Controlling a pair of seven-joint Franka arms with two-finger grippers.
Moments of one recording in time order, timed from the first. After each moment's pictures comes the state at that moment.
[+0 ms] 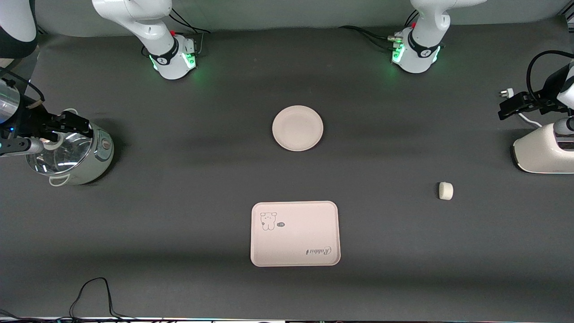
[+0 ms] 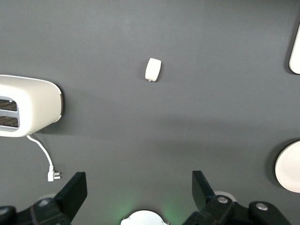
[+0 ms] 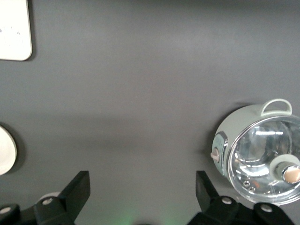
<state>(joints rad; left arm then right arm) 0.08 -0.06 -0.06 -1.67 0.02 1.50 -0.09 0.00 0.00 -0.03 -1.66 0.02 1.56 -0.09</state>
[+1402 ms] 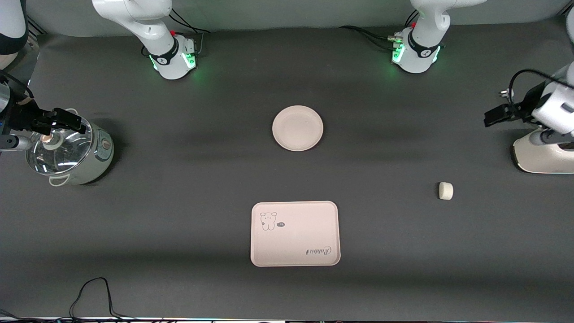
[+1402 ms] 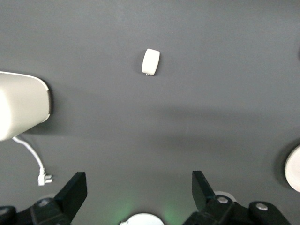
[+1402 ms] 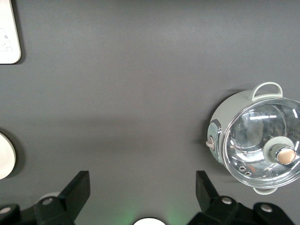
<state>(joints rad) 0.07 -0.05 -0.06 -1.86 0.01 1.66 -0.08 -0.01 -0.01 -0.05 -1.66 0.01 1.54 -0.04</state>
